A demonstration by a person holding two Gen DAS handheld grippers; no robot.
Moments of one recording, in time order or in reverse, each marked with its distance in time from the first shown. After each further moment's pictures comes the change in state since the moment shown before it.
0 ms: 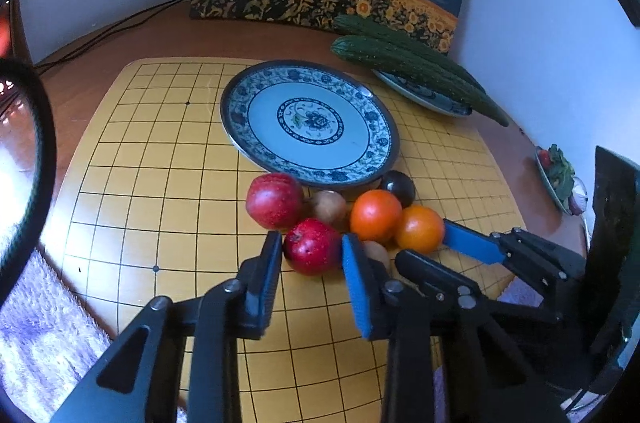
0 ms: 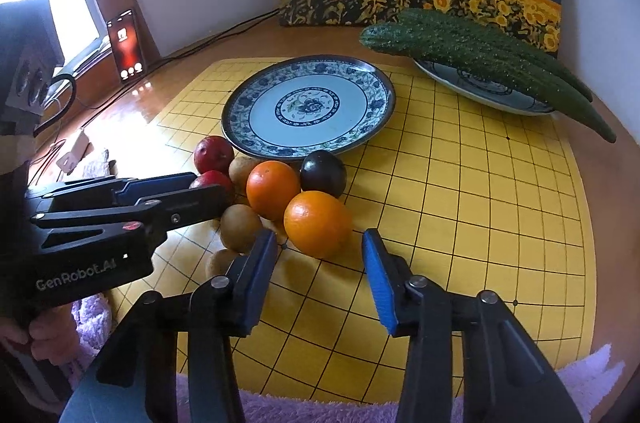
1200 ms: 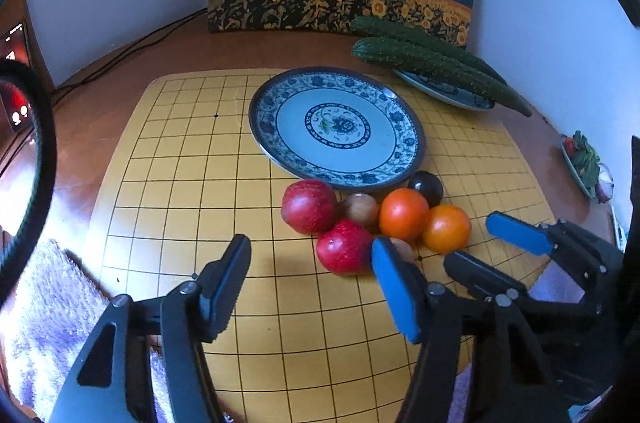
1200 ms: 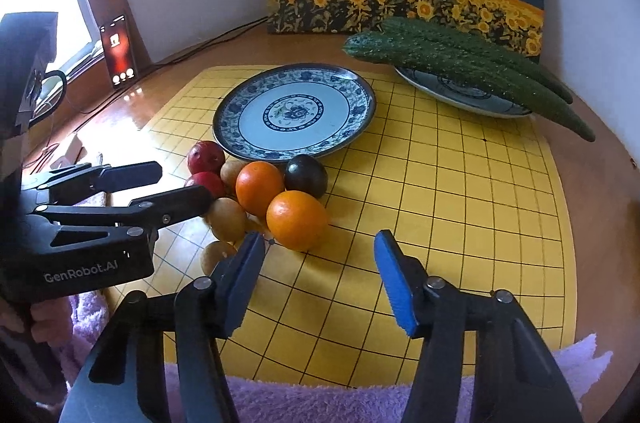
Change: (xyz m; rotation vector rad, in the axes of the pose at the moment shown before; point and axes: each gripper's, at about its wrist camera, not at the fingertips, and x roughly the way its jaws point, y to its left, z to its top) left arm -0.004 0.001 -0.001 0.047 -0.016 0.117; right arm -0.013 -0.002 -0.003 0.005 -0.025 -0.042
